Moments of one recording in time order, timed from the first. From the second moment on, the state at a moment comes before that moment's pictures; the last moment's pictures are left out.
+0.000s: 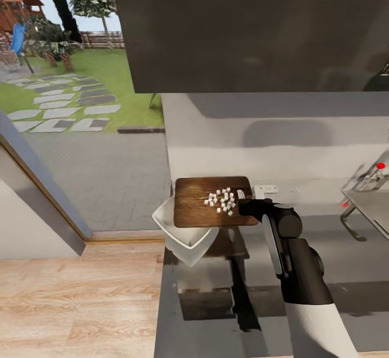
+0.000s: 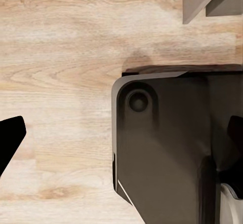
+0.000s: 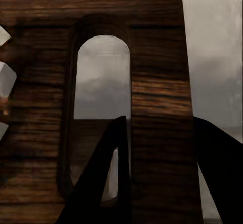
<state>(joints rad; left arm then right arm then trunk) 0.28 0.07 -0.06 -0.76 0.07 -0.19 0.04 -0.64 0.12 0.02 -1.55 0.10 0.98 0.02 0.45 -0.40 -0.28</state>
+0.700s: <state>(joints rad) 0.28 0.07 -0.06 -0.76 0.07 -0.19 0.04 -0.64 0.12 0.04 -1.55 0.15 0.98 0.00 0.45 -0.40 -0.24</state>
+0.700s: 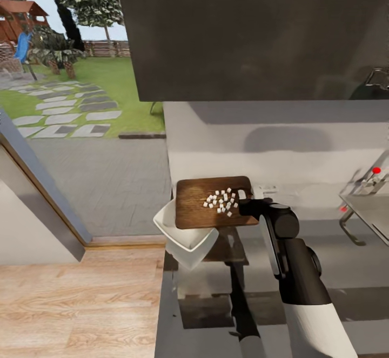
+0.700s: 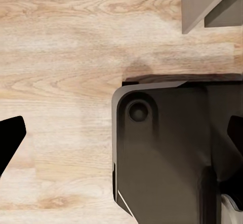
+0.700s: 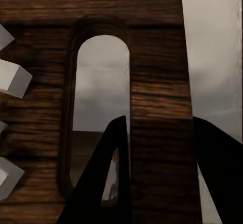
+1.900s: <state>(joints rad) 0.28 0.07 -0.06 -0.76 0.07 -0.19 0.04 -0.64 0.12 0.06 -1.50 0.20 0.99 -0.02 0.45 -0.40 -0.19</state>
